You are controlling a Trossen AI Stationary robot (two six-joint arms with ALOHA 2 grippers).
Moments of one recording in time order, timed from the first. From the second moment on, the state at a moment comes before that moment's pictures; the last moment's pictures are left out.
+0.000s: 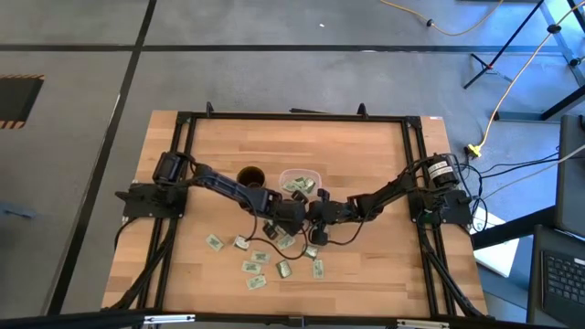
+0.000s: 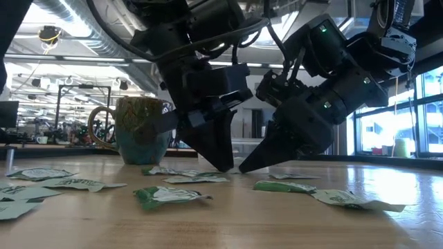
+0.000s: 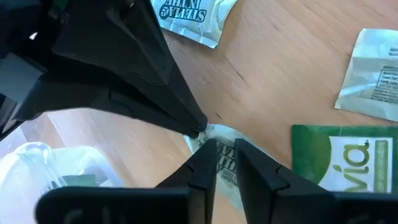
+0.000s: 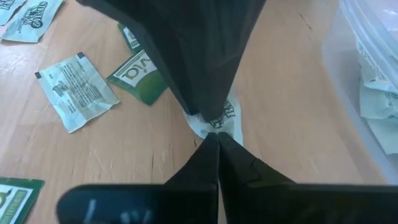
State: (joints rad) left arm -0.15 1.98 1.21 -0.30 -0.19 0.68; right arm 0.20 1.93 0.70 0.54 0.22 0.23
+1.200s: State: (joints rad) left arm -0.06 1.42 0.81 -0.12 0.02 0.30; right arm 0.19 1.74 0.70 0.49 0.27 0.20
